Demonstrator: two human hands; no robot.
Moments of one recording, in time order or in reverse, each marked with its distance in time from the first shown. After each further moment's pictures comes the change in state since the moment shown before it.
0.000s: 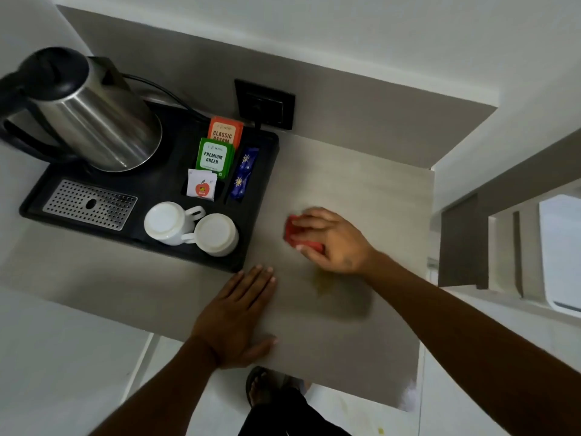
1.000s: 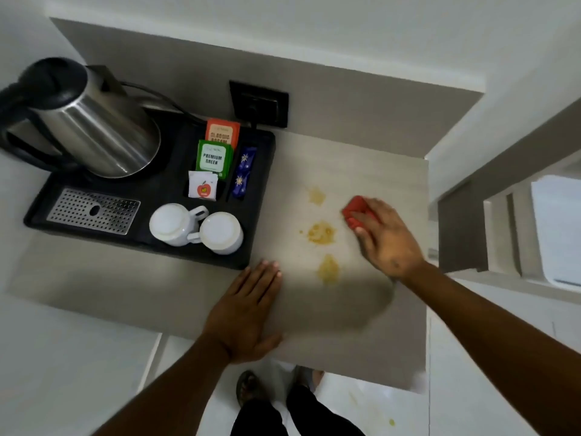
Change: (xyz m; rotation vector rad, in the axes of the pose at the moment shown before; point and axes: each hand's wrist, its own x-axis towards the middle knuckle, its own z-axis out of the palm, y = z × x) left_hand 0.002 -0.004 0.005 0.018 0.028 0.026; right_hand -0.077 0.020 -0.009 -0.215 0.155 0.494
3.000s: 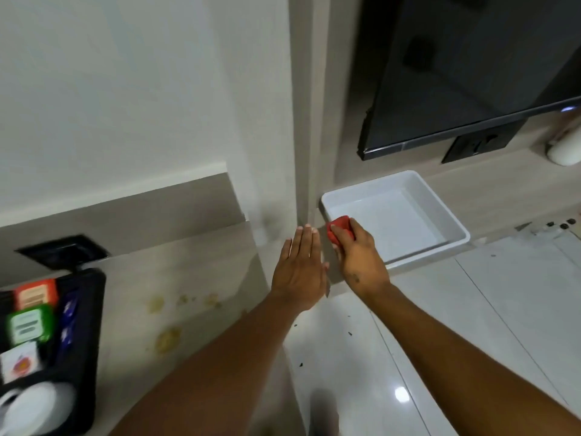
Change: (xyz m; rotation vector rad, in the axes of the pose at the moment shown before) left_hand 0.336 0.297 -0.040 0.094 0.017 0.197; right_hand -0.131 0.176 -0.122 0.396 0.333 0.774
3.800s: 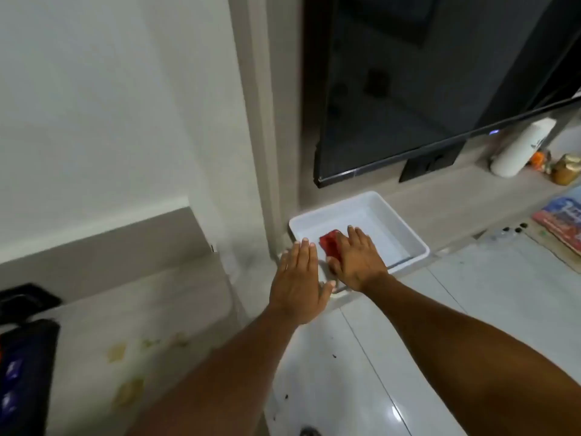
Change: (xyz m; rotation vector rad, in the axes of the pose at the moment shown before) left_hand 0.038 0.043 -0.001 0.004 0.040 0.114; right_hand 0.049 0.063 -0.046 -0.525 -0.096 -0.012
